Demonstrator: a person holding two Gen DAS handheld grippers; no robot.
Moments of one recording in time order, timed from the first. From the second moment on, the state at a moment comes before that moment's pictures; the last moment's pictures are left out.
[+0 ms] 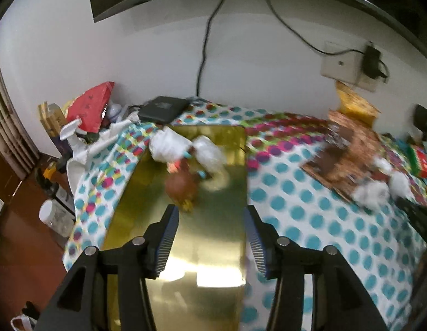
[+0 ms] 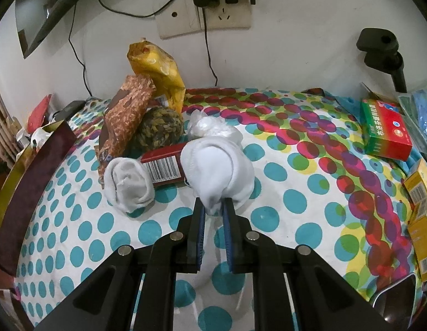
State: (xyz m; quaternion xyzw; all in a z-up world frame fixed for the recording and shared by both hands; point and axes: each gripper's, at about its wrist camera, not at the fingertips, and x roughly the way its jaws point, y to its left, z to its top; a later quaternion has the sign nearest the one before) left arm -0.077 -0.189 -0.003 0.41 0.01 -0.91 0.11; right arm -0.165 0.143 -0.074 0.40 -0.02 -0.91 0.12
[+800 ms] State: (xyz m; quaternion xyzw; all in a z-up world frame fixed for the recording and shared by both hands) left arm -0.017 -0.173 -0.017 0.43 0.10 -0.90 0.05; right arm -0.167 0.138 -0.065 0.40 0.03 -0.91 0.11
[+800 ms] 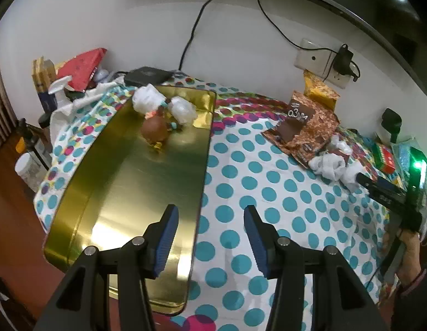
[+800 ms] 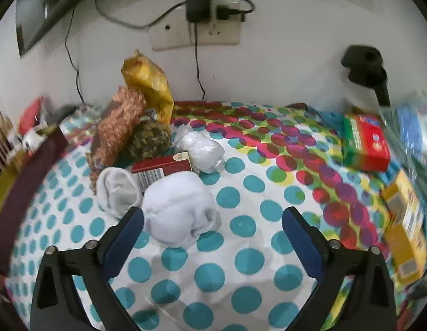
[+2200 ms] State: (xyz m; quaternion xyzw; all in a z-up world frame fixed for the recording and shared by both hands) left arm 0.056 -0.295 -0.007 0.39 0.17 -0.89 0.15; right arm -0.131 -0.225 -0.040 0.42 0.17 -0.81 0.37
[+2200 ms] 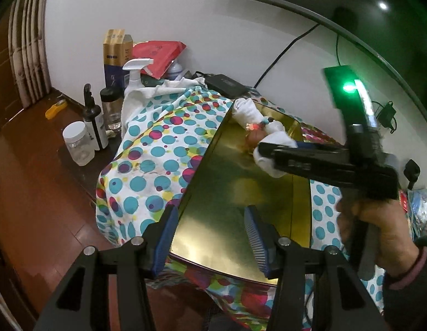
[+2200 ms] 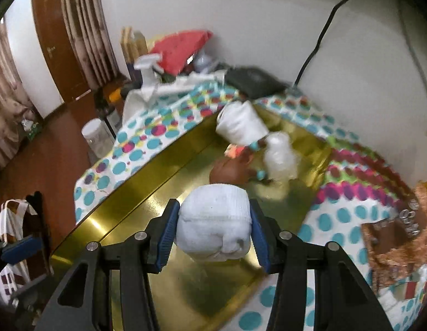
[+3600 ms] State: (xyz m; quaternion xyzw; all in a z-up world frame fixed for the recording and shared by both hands) left arm -0.058 -0.069 -0.037 0.45 0.06 -0.89 -0.04; right arm -0.200 0.097 -0.075 0.43 0.05 -0.88 0.19
